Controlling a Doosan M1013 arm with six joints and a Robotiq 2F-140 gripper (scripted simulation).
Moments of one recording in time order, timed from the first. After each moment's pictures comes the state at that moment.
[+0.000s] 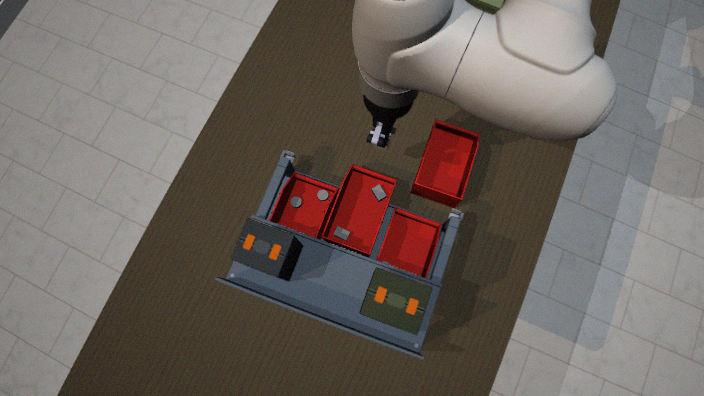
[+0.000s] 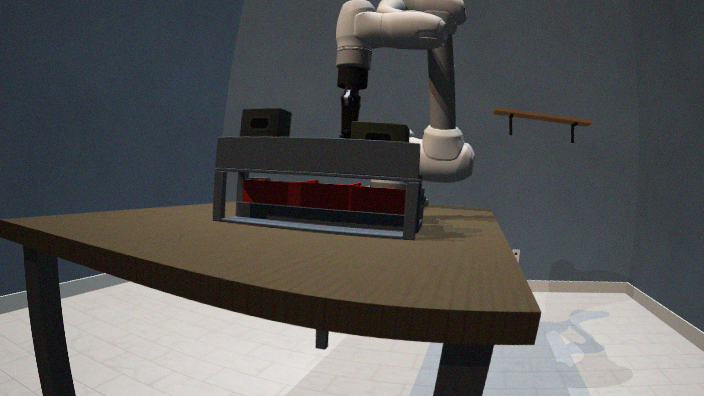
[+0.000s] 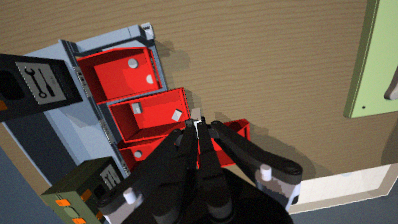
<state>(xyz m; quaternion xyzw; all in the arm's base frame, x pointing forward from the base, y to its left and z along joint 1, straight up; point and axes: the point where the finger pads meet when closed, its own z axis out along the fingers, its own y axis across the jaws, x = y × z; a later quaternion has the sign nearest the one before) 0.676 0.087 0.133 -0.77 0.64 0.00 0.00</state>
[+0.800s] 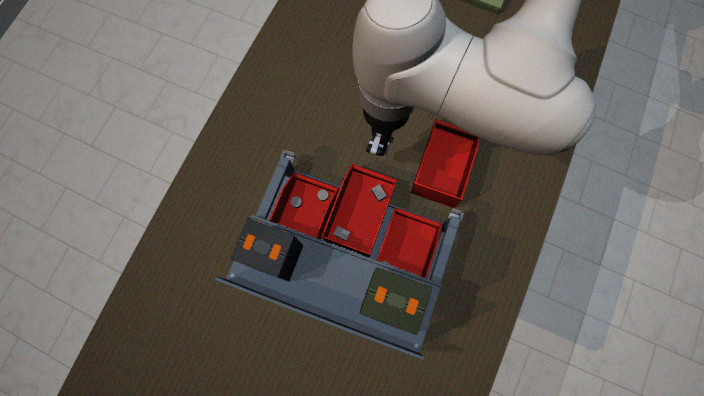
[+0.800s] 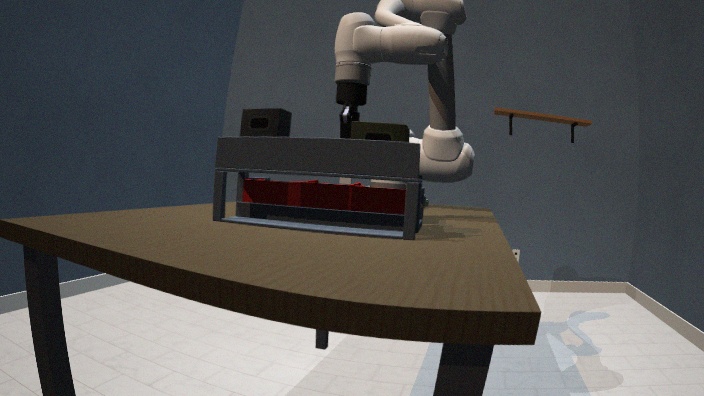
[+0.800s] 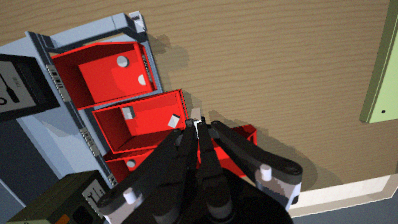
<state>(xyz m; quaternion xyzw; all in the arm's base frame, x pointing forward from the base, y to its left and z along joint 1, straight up) 0.676 0.087 0.089 -0.77 0.64 0.00 0.00</state>
